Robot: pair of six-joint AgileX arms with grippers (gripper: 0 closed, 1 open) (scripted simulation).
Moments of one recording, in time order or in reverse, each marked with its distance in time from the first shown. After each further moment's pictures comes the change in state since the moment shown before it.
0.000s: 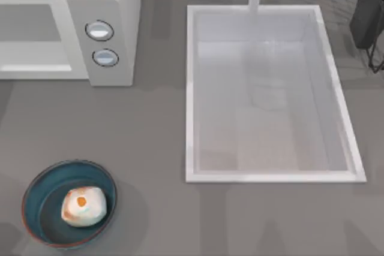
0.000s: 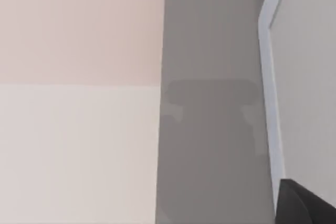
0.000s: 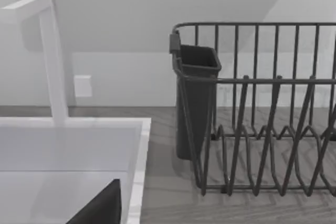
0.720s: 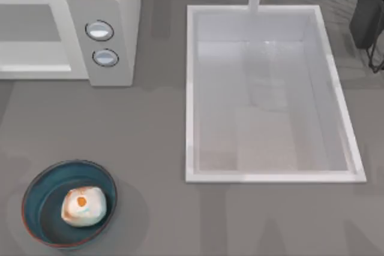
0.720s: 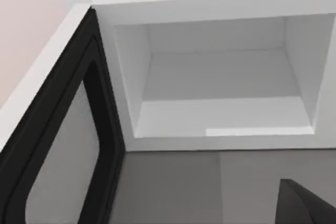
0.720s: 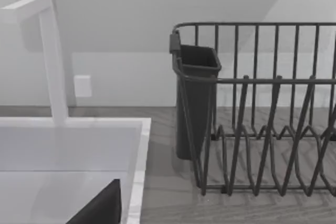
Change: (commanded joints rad) left arm -0.309 -1.286 -0.775 0.226 -0.079 -0.546; right arm 0.000 0.000 0.000 0.000 0.000 0.000
